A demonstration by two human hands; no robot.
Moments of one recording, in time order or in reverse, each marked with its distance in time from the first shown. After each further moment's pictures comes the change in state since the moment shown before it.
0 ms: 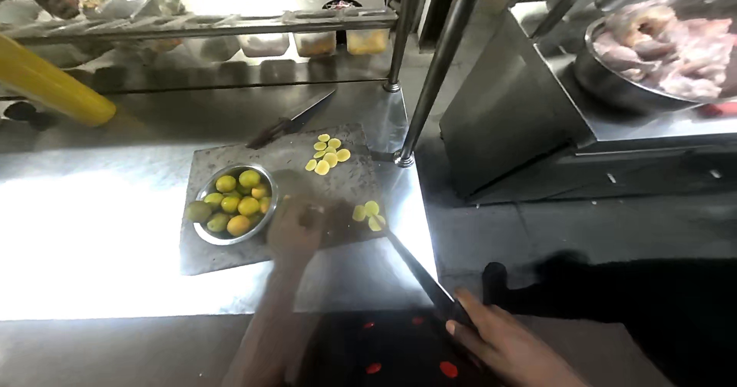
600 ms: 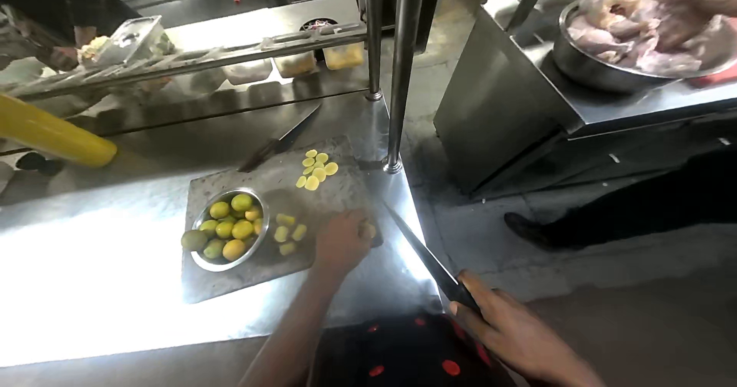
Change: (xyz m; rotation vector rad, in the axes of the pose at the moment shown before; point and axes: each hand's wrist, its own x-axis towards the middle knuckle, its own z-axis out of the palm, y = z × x) left_hand 0.016 0.074 0.044 0.195 -0.562 0.091; right_hand 0.014 0.019 -0.005 0.113 0.189 0.004
